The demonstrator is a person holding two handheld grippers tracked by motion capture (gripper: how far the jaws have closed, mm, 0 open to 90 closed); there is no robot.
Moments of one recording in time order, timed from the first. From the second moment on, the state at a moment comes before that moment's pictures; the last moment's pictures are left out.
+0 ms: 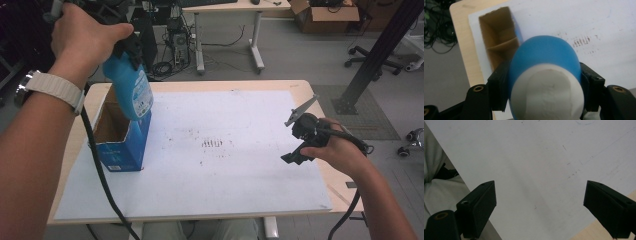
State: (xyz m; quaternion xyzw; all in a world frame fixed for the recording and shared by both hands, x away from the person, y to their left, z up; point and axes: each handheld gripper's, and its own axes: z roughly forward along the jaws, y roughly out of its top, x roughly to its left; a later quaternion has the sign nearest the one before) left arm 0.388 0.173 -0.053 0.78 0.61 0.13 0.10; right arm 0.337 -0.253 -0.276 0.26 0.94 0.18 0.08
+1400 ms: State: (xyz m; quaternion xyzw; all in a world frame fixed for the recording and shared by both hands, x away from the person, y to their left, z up) left arm 0.410 0.248 -0.179 0.72 0.68 0.14 0.07; right arm 0.345 -0.244 -0.286 0.27 0.95 0.17 0.07
